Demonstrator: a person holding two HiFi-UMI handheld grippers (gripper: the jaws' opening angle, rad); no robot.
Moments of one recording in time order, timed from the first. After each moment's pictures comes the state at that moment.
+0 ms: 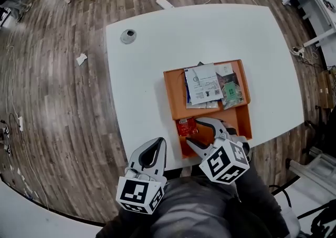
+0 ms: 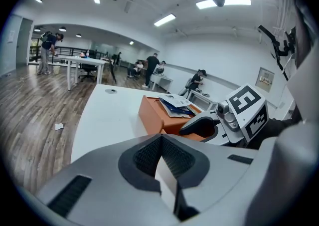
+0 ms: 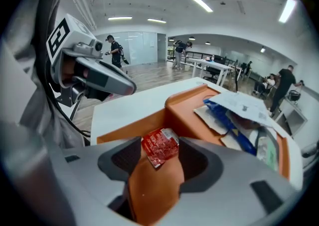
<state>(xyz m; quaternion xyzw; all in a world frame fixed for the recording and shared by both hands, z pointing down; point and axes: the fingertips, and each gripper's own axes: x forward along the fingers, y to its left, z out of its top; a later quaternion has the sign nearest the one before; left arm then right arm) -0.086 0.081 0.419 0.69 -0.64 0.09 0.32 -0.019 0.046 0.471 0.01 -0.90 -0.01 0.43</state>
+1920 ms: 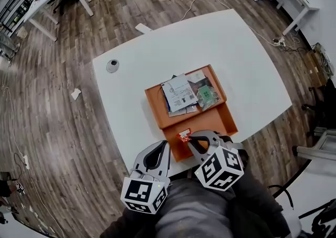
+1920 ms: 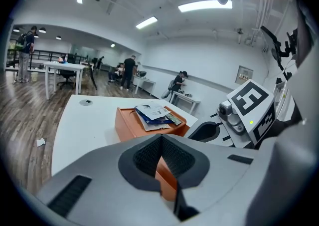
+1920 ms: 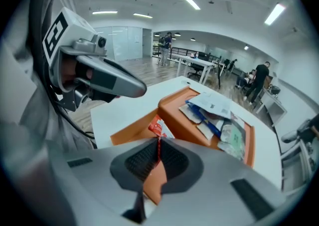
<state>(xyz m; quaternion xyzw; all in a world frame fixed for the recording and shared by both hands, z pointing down) -0.047 0.054 0.386 0.77 -0.58 0.09 0.27 0.014 0.047 0.436 0.10 -0.89 -0.01 0.45</state>
